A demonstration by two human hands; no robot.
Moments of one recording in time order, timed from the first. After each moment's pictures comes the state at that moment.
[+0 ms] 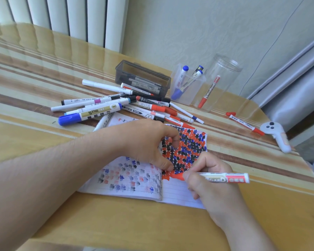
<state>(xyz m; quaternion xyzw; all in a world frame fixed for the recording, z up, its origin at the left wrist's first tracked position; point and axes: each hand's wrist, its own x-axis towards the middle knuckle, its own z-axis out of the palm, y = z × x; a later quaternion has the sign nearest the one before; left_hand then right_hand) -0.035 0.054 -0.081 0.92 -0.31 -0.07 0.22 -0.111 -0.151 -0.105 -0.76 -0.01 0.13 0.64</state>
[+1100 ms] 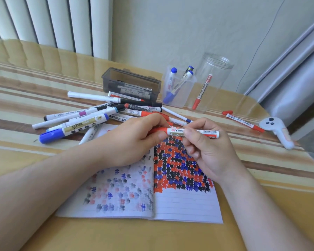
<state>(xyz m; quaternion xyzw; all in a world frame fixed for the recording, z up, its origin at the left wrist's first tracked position) -0.029 0.054 -0.084 0.87 -0.27 0.02 0.41 -0.035 -0.169 -0.076 -0.68 -0.12 0.05 0.72</state>
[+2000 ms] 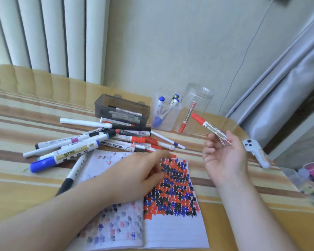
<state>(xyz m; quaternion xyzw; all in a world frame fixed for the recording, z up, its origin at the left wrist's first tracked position) -0.034 0.033 -0.095 0.88 -0.33 0.07 0.32 0.002 -0.209 -0.049 -0.41 0.10 -0.09 0.90</state>
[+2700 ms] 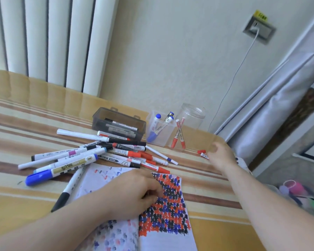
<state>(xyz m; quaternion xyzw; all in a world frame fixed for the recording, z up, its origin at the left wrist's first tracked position) -0.026 0.036 -0.103 0.88 -0.37 0.04 0.30 0.097 -0.296 -0.046 -0.96 0.17 -0.12 0.18</state>
